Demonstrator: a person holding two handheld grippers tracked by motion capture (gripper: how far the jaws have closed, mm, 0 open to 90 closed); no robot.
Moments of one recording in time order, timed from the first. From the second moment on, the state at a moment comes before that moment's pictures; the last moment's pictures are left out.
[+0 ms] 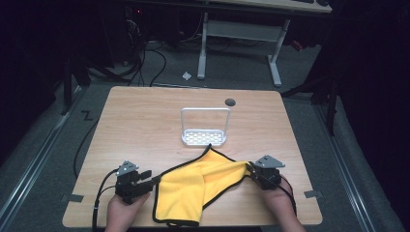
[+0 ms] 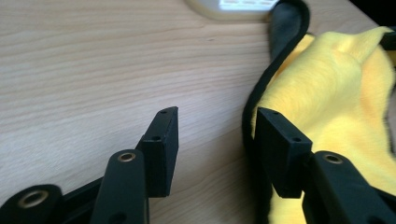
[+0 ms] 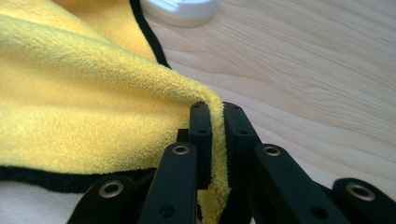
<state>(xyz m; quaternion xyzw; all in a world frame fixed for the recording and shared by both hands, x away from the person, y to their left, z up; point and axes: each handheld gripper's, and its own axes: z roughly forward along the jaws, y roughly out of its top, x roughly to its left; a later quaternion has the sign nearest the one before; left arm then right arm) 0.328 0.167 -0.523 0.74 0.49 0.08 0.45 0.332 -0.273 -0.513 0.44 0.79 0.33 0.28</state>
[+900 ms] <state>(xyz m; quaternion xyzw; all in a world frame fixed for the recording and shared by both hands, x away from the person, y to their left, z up) 0.318 0.143 -0.534 0.80 0.44 0.09 0.40 0.334 -0.281 -0.516 0.46 0.78 0.32 0.27</state>
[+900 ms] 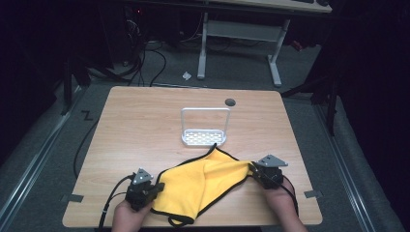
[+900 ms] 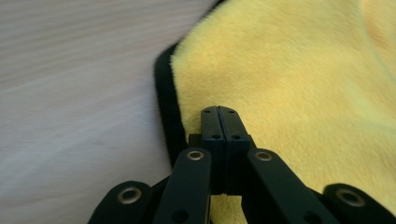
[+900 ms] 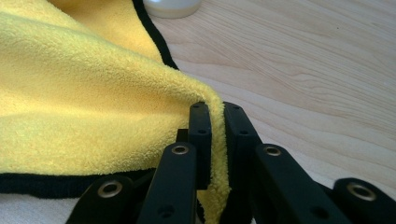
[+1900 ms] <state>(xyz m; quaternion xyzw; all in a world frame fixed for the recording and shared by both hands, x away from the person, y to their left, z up) 0.347 0.186 -0.536 0.76 0.51 0.13 0.40 0.326 -0.270 -0.515 0.44 0.79 0.36 0.23</state>
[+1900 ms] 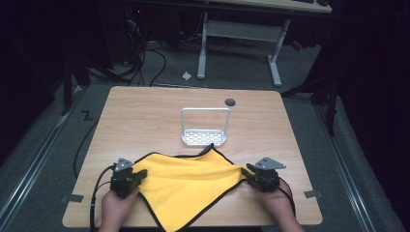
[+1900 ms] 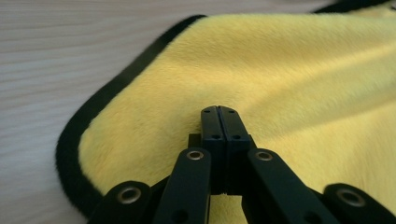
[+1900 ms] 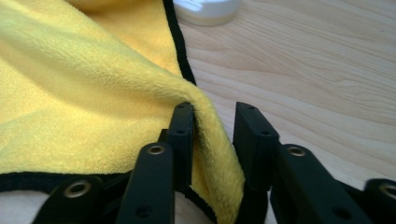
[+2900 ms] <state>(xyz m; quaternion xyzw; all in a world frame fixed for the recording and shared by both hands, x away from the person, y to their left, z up) 0.299 0.197 -0.531 0.77 0.50 0.10 0.38 0.328 -0.248 -0.514 0.40 0.81 0.36 0.22</state>
